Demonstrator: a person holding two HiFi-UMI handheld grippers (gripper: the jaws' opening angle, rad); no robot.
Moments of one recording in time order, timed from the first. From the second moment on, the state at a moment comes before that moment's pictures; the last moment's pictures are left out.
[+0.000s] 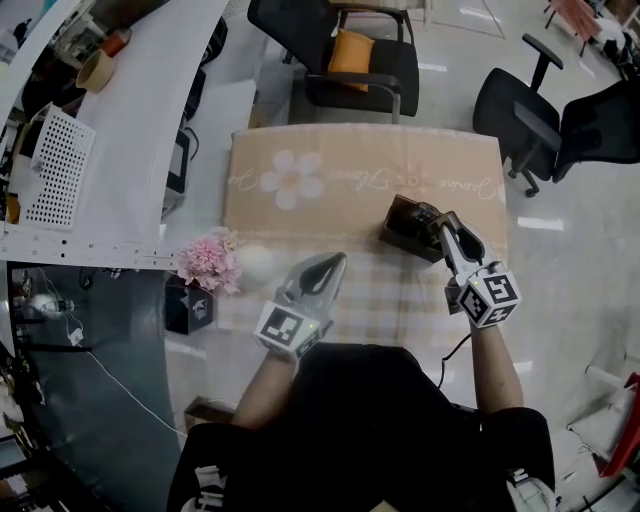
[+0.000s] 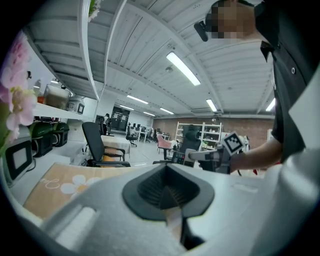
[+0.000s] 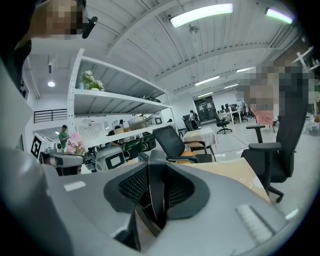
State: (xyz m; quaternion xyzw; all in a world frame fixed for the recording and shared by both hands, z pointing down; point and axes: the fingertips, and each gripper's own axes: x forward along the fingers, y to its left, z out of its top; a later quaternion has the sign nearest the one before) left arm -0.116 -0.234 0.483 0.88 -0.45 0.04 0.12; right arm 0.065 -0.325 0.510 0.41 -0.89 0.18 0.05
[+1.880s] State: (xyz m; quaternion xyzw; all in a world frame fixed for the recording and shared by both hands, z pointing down) left arm -0.200 -0.120 0.484 0.79 -0.60 0.05 0.12; right arm -0.120 -0.197 0.529 0.14 -0.95 0.27 0.07
